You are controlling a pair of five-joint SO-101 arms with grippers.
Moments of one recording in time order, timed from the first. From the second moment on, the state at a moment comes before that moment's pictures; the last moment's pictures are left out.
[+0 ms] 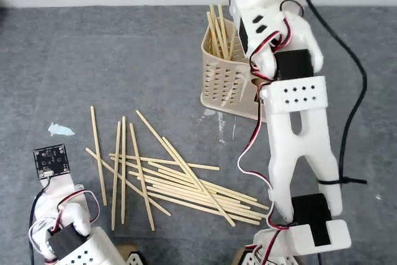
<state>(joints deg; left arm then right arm) -40.9 -103.3 95.1 73.1 -12.0 -11.8 -2.2 -13.9 30.9 0.5</state>
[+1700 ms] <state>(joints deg) -40.8 -103.3 95.1 73.1 -12.0 -35.3 -19.5 12.0 72.6 2.2</state>
